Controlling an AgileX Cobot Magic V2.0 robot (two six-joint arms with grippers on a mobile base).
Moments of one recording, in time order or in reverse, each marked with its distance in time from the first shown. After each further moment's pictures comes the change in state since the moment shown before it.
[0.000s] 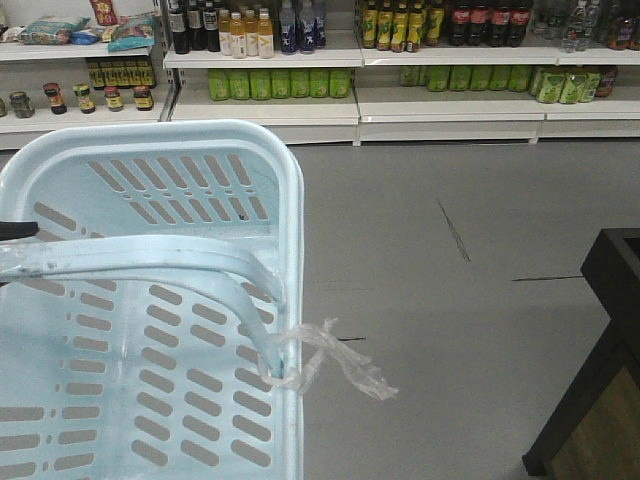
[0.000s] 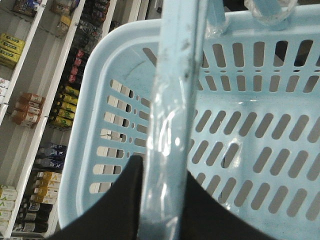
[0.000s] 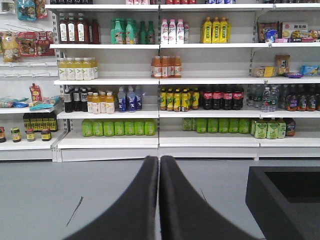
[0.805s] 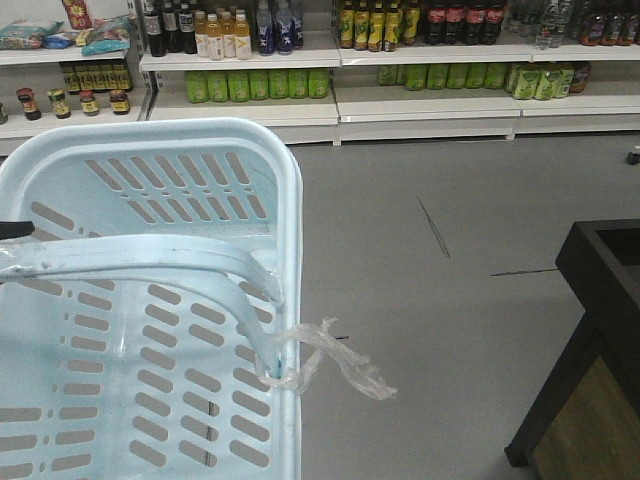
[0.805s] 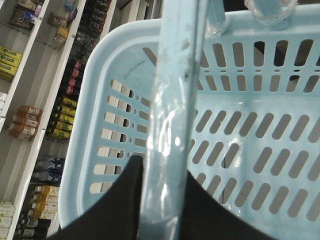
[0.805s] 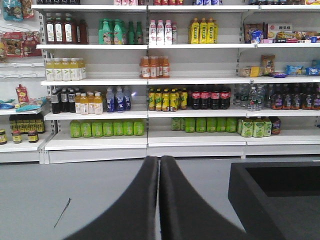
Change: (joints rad) left arm 0.000 -0.001 0.000 0.000 0.001 0.000; right arm 0.000 0.000 0.000 0.000 0.000 0.000
